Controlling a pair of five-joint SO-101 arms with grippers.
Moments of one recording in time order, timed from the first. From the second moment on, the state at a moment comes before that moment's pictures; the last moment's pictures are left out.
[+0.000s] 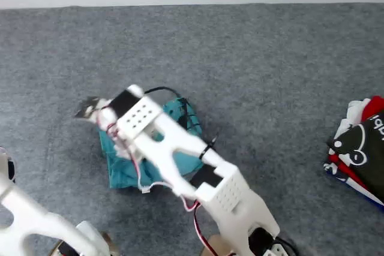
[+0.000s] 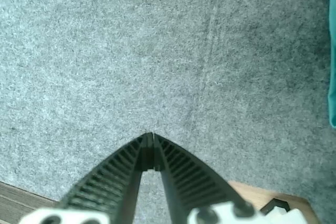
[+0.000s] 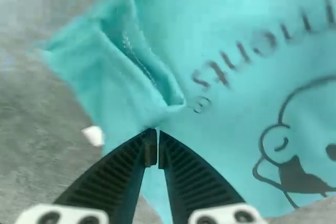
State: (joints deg) left arm -56.8 -34.6 21.8 95.7 -36.2; right arm -54.2 39.6 -41.1 100.0 20.0
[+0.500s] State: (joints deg) left arm -56.8 -34.6 23.2 94.6 -36.5; right arm -44.0 39.1 -47.4 100.5 20.0
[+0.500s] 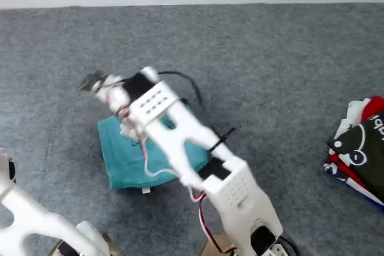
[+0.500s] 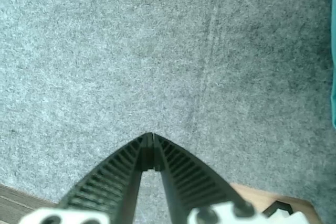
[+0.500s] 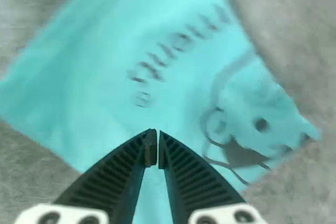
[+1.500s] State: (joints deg) left arm -56.8 -34.6 23.2 94.5 -36.5; right arm -27.2 46.7 -47.4 97.1 27.6
